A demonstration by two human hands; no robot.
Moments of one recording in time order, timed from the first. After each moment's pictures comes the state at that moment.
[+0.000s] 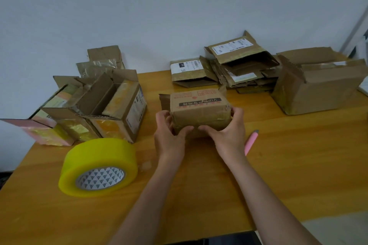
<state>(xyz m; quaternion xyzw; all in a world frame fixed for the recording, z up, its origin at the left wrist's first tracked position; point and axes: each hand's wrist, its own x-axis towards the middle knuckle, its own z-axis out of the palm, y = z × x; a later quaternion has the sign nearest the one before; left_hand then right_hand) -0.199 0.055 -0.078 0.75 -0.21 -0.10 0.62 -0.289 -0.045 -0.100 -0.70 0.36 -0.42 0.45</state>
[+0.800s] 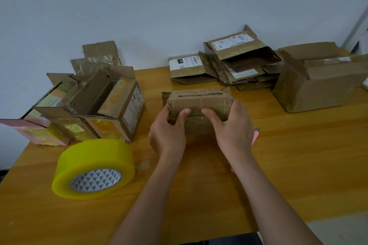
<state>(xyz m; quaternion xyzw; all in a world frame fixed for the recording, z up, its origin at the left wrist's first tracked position) -0.197 0.042 -0.067 0.84 -0.18 0.00 0.51 -0.289 -0.050 -0.082 -0.79 0.43 -0.37 0.23</state>
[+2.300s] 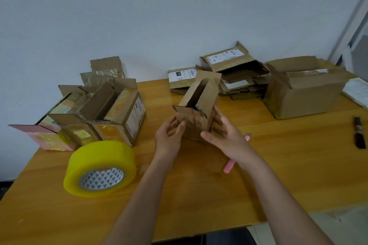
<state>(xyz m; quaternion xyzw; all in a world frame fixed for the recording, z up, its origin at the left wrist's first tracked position) -0.198 0.055 -0.069 0.72 -0.18 -0.23 0.62 -0.326 -0.058 -0.082 -0.74 0.27 -0.21 0.58</state>
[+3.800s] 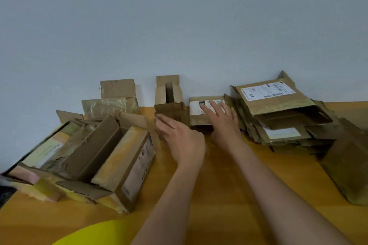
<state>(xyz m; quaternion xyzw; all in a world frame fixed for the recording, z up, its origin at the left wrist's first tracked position) -0.090 -0.076 -0.047 0.90 -0.10 0.00 0.42 -0.114 -0.196 -0.078 -0.95 0.24 -0.18 0.07</state>
